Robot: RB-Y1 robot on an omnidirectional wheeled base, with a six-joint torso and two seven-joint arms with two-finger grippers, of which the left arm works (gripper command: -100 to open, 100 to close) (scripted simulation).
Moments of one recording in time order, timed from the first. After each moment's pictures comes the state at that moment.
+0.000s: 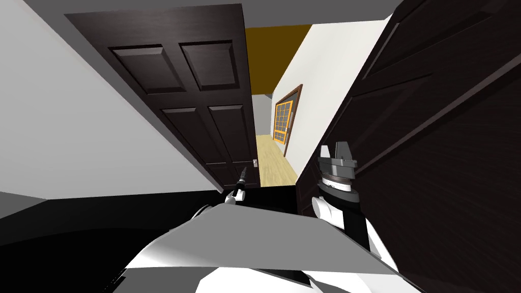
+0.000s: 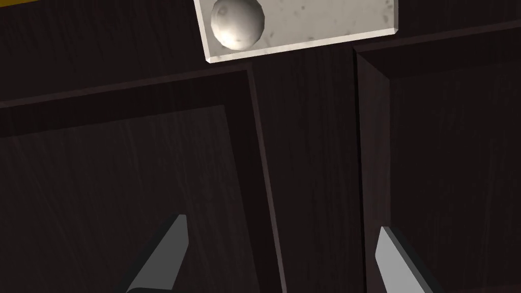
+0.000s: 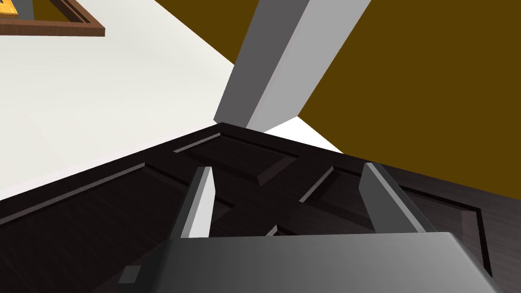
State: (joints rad) arm -0.22 0.14 -0.13 -0.55 0.35 -0.75 -0.23
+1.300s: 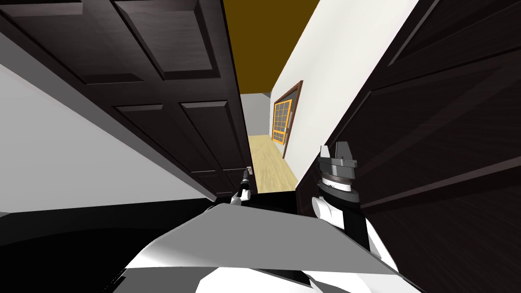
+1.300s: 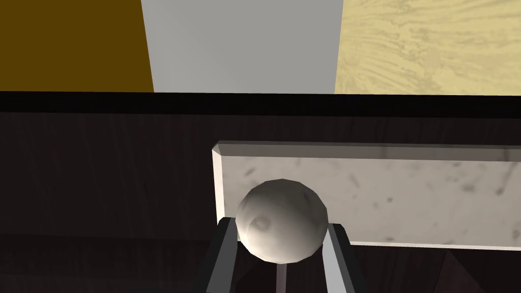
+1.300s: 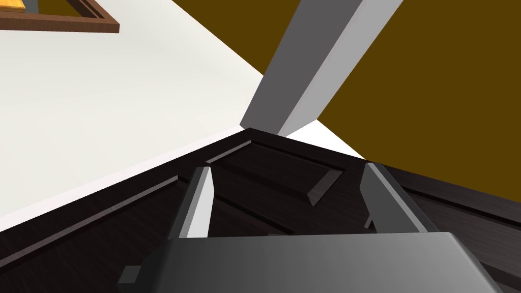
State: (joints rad) arm -0.23 0.04 -0.10 -0.56 0.44 -0.82 -0.26
